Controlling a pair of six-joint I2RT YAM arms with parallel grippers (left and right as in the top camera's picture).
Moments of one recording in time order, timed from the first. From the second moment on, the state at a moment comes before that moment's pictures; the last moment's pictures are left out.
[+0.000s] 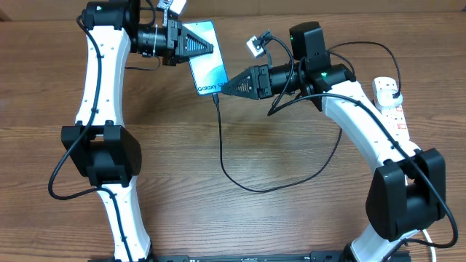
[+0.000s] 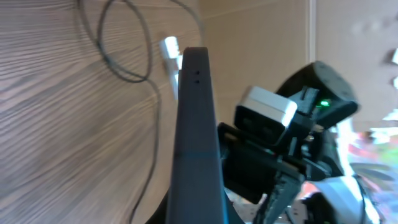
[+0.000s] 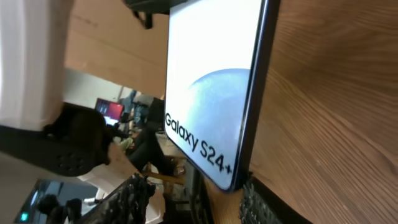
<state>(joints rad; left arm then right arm) -0.01 2.28 2.36 -1.45 1.23 0.02 0.32 1.84 1.47 -0.37 -1.21 0.38</state>
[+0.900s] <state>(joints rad) -0.01 2.28 2.11 -1.40 0.96 0.03 0.32 1.84 1.47 -0.57 -0.98 0.36</state>
